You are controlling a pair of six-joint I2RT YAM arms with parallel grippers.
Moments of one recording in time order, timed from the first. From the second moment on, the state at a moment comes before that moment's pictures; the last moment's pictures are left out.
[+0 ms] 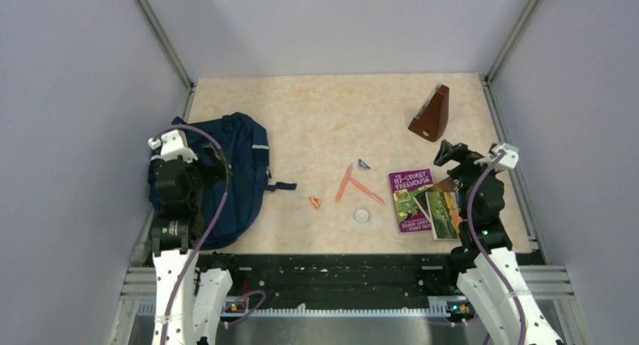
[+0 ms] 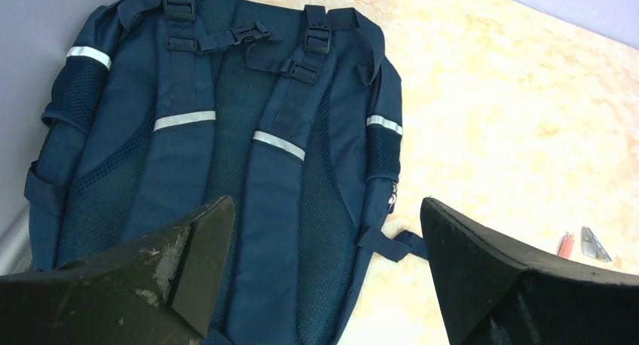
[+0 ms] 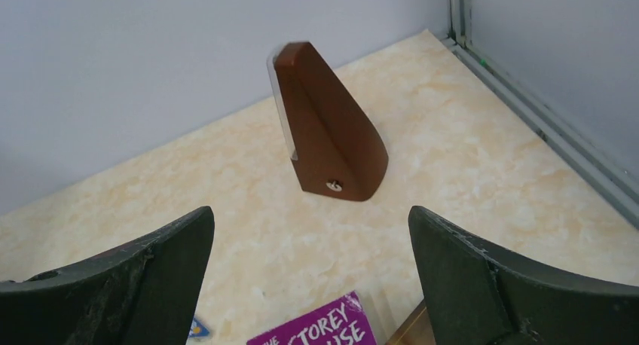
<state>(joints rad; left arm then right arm) 0.10 0.59 0.82 -0.55 -0.07 -0.27 0.16 0.48 0.38 0.17 0.36 0.34</state>
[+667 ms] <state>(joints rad) 0.09 0.80 0.80 -0.54 -0.02 -0.26 0.16 0.51 0.38 0.11 0.28 0.35</state>
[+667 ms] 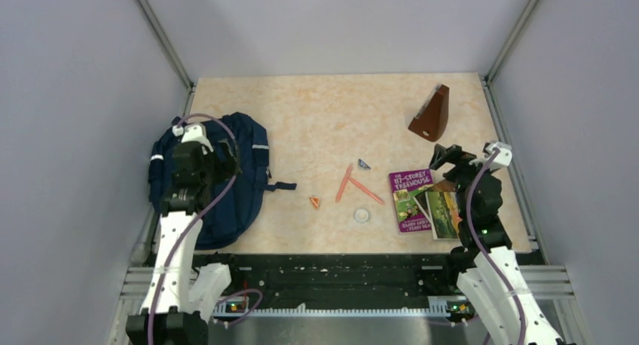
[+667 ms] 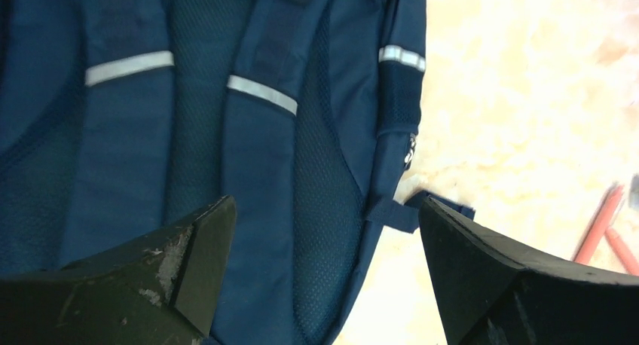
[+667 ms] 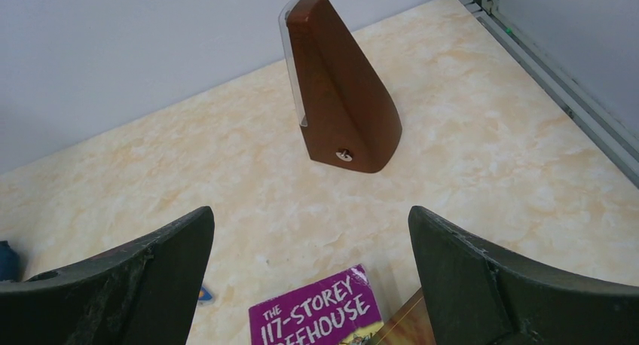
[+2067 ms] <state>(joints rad) -0.27 1.54 0.98 -0.74 -0.28 -0.31 0.16 0.49 0.38 0.06 0.35 0.40</state>
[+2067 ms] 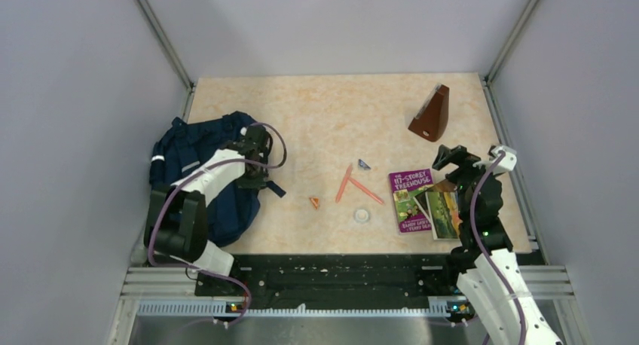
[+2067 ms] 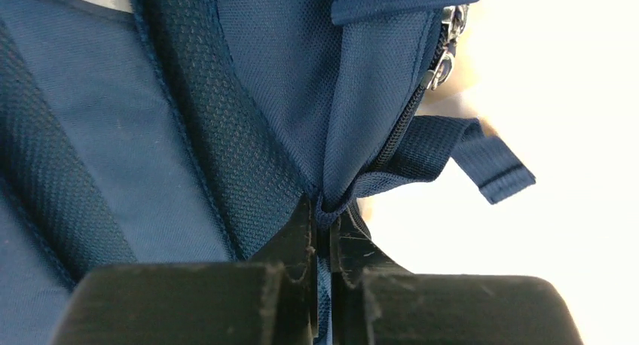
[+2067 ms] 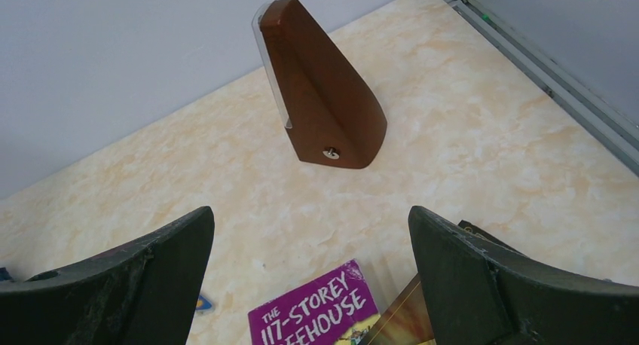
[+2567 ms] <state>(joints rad) -0.25 1.39 1.22 -0.68 0.01 -0.42 0.16 0.51 0.49 -0.03 0.29 0.37</state>
